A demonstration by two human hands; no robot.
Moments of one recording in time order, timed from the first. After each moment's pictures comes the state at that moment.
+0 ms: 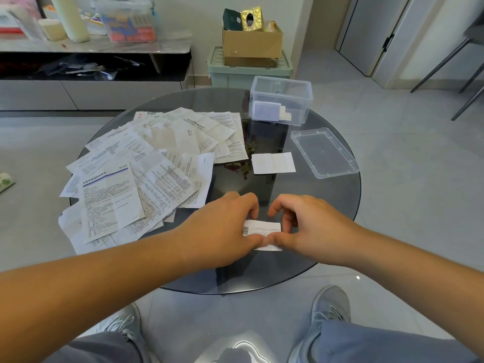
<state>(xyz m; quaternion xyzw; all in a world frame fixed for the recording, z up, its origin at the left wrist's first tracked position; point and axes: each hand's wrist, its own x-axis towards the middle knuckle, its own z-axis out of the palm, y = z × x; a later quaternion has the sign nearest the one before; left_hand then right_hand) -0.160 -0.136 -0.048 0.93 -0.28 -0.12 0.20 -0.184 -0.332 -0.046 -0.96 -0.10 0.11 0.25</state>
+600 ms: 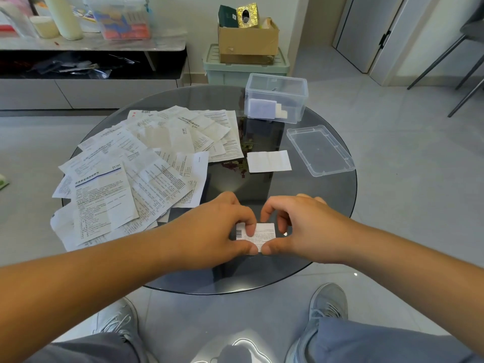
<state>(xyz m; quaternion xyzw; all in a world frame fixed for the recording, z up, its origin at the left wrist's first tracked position) -0.159 -0.127 -0.040 0.92 -0.30 -0.19 0.18 -0.185 -0.329 -0.034 -0.96 -0.10 0.15 0.22</state>
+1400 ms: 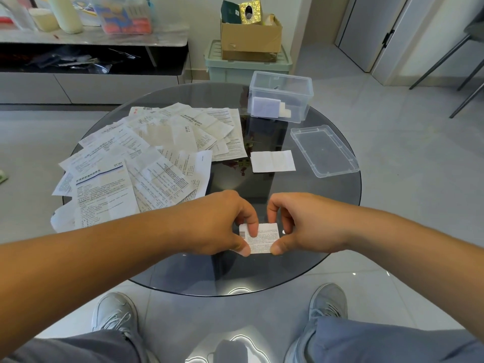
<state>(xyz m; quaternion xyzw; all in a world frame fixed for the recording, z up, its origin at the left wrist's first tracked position) -0.142 -0.131 -0.029 0.90 -0.28 -0.28 0.21 -0.165 -0.328 -0.024 -0.95 -0.10 0.26 0.18</state>
